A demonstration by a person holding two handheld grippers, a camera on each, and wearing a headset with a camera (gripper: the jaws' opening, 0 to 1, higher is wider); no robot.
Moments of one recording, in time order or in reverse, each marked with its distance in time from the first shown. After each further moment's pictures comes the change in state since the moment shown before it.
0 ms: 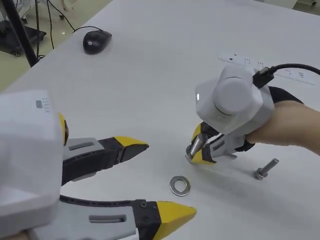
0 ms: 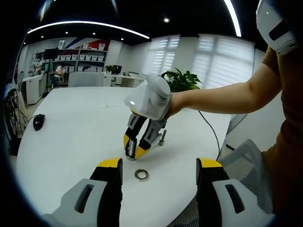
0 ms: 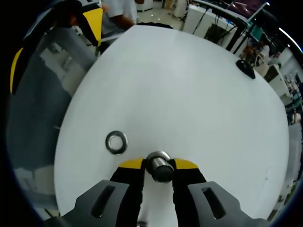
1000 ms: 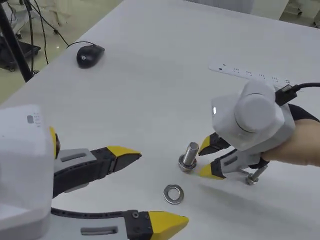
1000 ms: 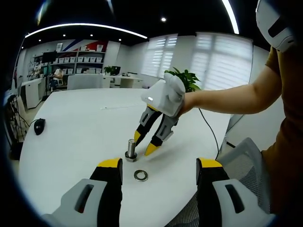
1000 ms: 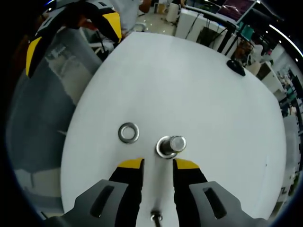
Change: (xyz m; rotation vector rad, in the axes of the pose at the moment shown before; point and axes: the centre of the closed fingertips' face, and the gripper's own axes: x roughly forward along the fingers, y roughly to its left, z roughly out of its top) left arm -0.003 -0.007 0.003 0.029 0.007 0.002; right arm -0.022 0.017 -0.014 0.052 -0.051 -0.052
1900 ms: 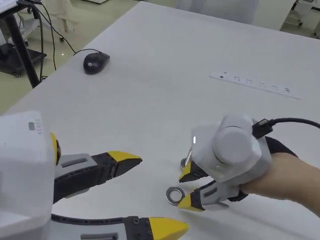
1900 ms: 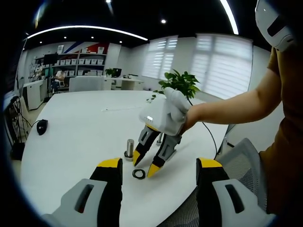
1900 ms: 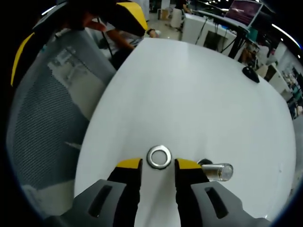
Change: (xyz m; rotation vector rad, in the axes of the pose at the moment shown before) left arm -0.012 -0.007 0.000 0.004 -0.016 0.019; right arm 0.032 0.048 0.033 0.016 -0.064 0.085
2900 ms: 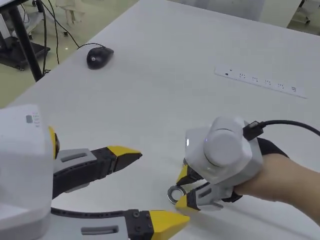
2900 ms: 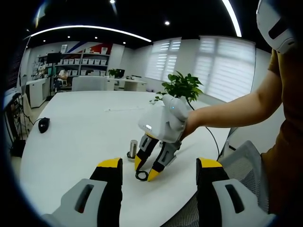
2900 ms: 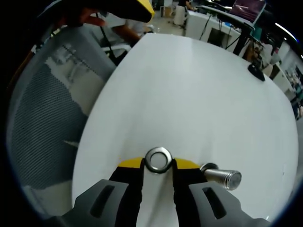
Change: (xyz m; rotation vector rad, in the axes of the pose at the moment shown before) left arm 0.002 0.006 0.002 -0.019 -0.019 0.020; right arm 0.010 0.003 -0.003 -0.004 0.024 0.026
